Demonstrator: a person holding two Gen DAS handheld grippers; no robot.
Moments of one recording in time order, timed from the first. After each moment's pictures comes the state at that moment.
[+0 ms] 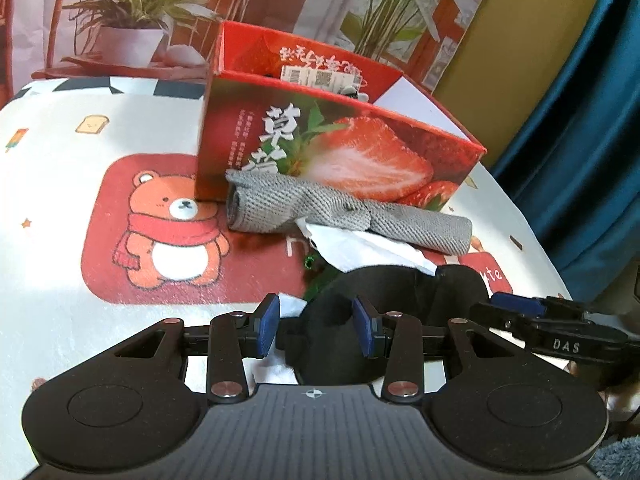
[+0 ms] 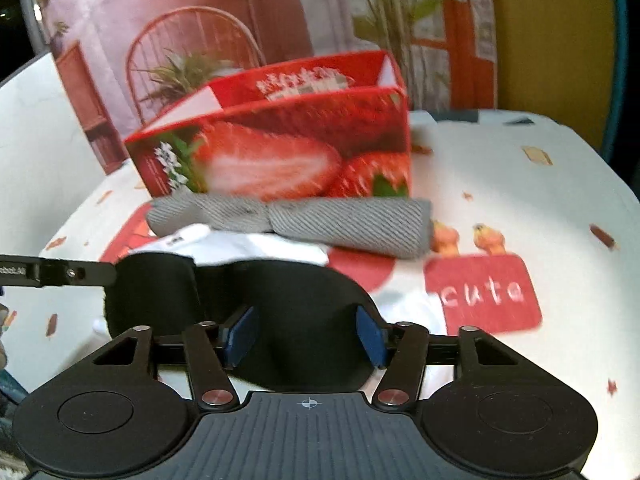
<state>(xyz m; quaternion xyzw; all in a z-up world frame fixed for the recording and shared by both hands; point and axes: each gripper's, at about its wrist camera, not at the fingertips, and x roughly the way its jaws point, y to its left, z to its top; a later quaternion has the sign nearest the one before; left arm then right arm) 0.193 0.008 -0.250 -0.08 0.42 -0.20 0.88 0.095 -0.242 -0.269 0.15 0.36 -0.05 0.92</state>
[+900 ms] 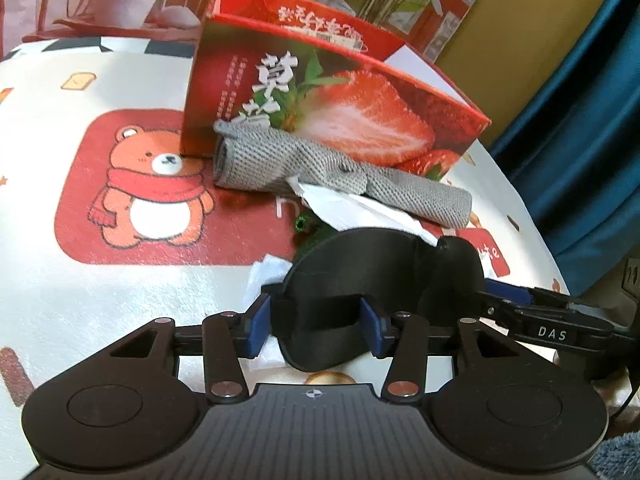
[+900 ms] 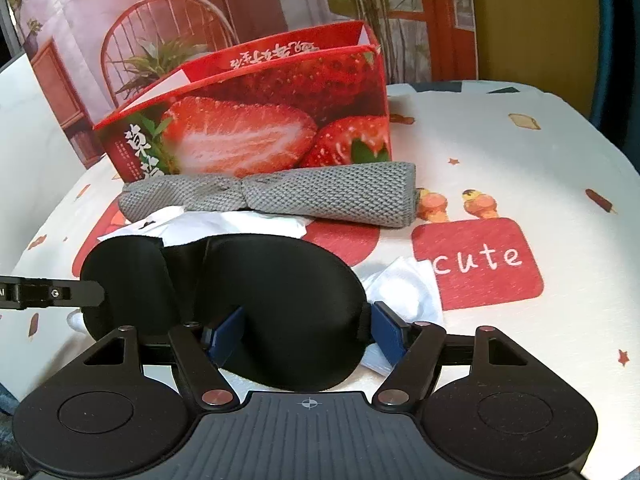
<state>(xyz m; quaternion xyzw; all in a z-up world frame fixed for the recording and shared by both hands) 0.197 0.002 -0.273 -0.10 0.46 -0.21 0.86 0.103 -0.246 -0.288 0.16 0.39 -0.07 0.91</state>
